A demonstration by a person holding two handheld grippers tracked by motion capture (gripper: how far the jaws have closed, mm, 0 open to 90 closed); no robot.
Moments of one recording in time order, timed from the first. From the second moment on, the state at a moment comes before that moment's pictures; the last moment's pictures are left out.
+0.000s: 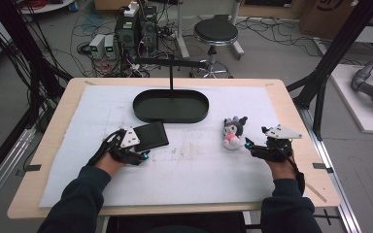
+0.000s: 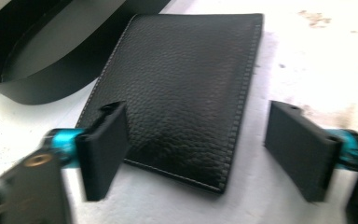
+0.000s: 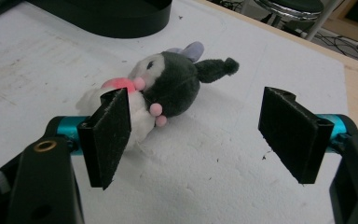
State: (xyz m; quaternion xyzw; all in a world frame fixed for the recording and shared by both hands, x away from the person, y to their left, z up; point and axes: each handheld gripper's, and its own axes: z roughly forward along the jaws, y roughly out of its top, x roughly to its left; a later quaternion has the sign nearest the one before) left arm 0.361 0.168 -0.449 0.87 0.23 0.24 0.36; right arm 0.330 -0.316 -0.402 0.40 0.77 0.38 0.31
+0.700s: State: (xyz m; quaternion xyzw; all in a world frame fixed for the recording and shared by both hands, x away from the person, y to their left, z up) left arm 0.350 0.164 -0.439 0.88 0.14 0.25 0.37; right arm 0.330 -0.315 -0.402 0.40 0.77 0.38 0.31
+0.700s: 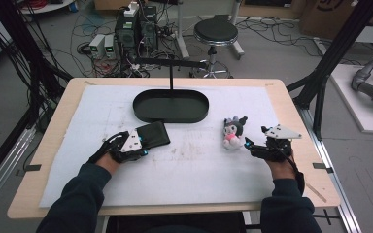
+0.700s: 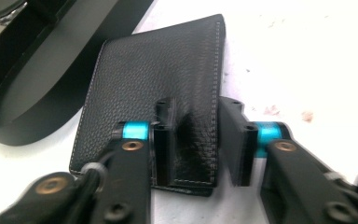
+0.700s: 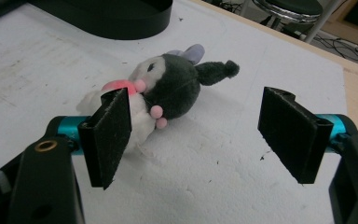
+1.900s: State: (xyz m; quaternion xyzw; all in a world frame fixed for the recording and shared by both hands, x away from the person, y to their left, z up) left arm 0.341 0.222 -0.366 0.78 0.34 0.12 0.51; right arm 0.327 -0.319 -0.399 0.41 0.76 0.39 0.32
